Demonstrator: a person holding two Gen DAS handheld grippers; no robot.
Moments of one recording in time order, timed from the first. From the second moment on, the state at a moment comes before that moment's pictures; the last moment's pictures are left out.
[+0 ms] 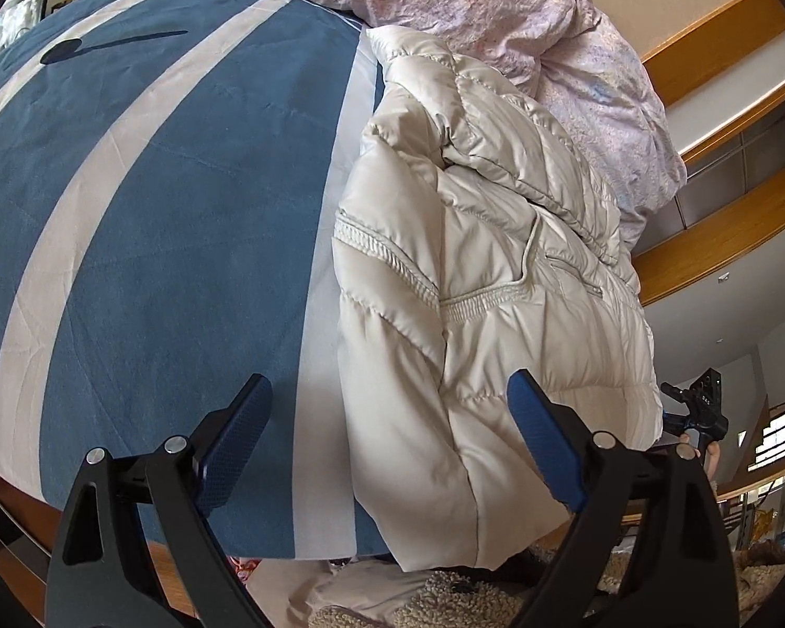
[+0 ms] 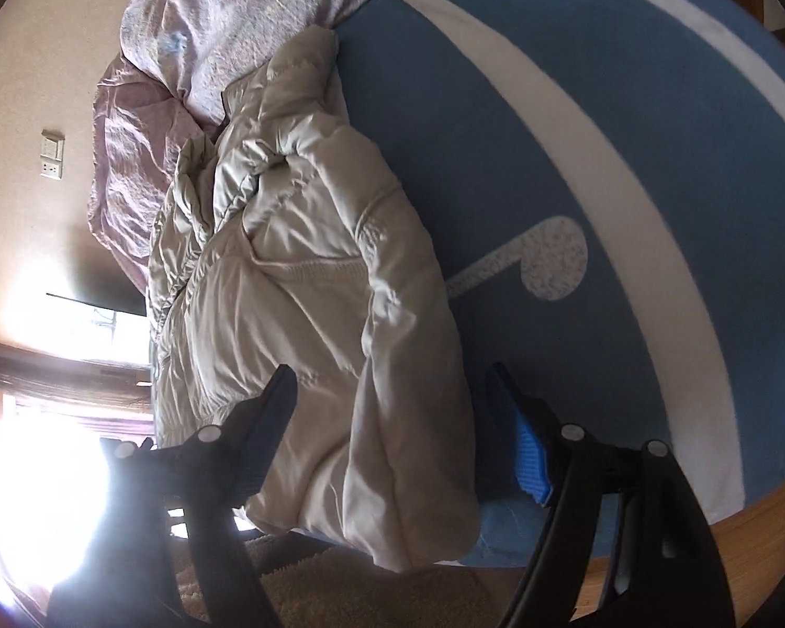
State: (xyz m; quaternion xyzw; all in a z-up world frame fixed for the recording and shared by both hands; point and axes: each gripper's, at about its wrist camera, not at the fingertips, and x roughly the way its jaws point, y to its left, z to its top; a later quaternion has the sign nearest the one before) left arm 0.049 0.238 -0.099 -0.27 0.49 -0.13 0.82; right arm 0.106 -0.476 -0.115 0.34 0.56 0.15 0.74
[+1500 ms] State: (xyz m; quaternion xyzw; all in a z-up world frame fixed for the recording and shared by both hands) left arm 0.031 0.214 -0.088 -0.37 0.43 -0.17 0.81; right arm 0.076 -0.430 -0.074 0.31 0.49 0.20 0.79
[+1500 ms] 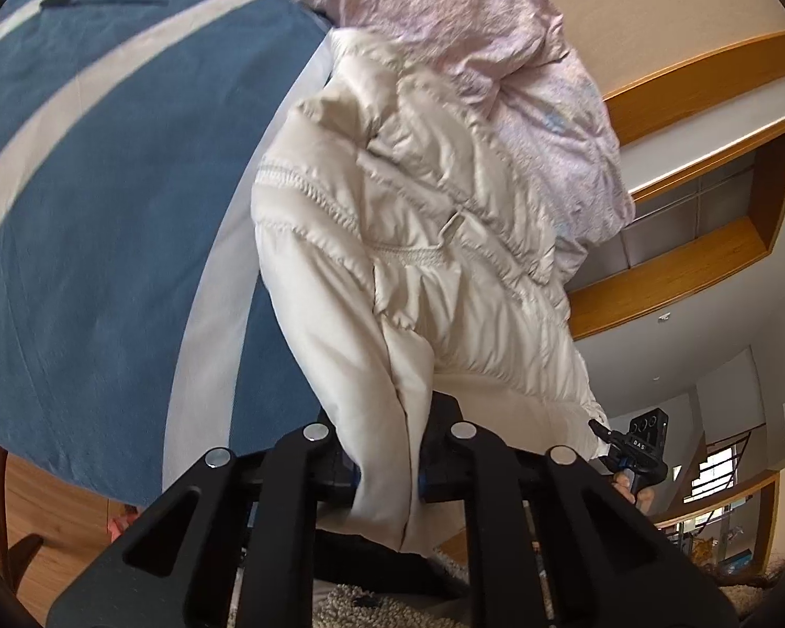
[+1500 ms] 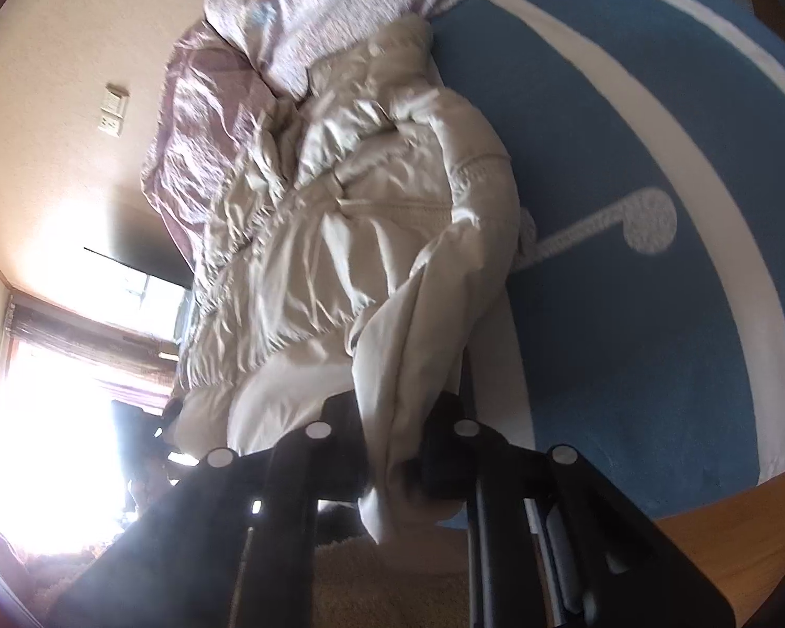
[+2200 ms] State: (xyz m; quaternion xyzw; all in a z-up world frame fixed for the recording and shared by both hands) left arm 0.040 0.228 -0.025 -0.38 0.32 -0.20 0.84; right arm 0.082 -0.420 0.009 0.31 0.35 0.22 0.86
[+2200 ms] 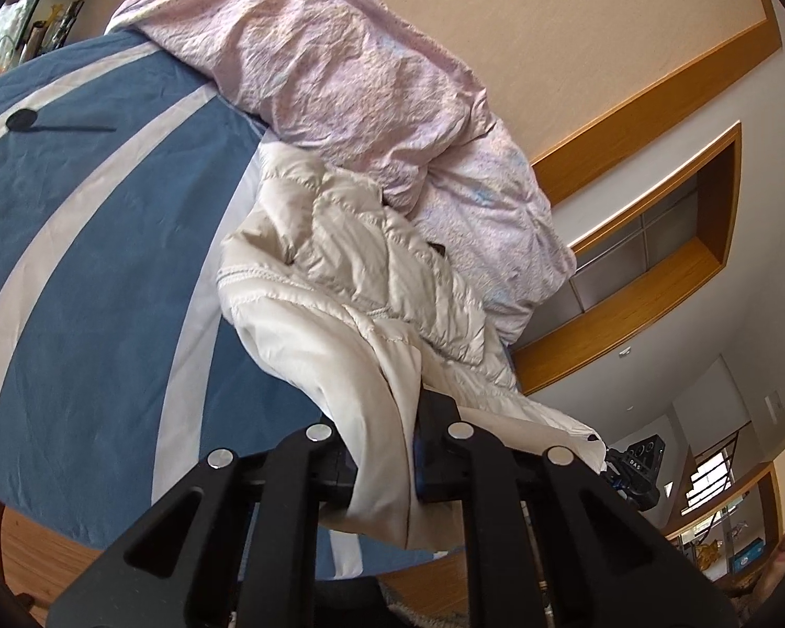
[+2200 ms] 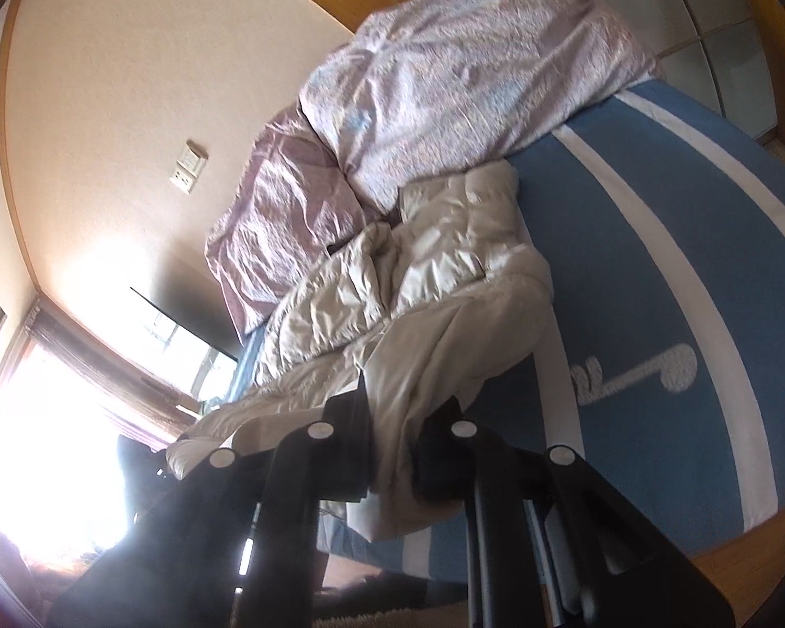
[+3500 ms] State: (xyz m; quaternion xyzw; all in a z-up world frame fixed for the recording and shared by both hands) left arm 0.326 0.228 -0.023 -0.42 0.30 -0.07 0.85; right arm 0.408 -0.336 -0.014 0.31 0.36 -0.03 0.88
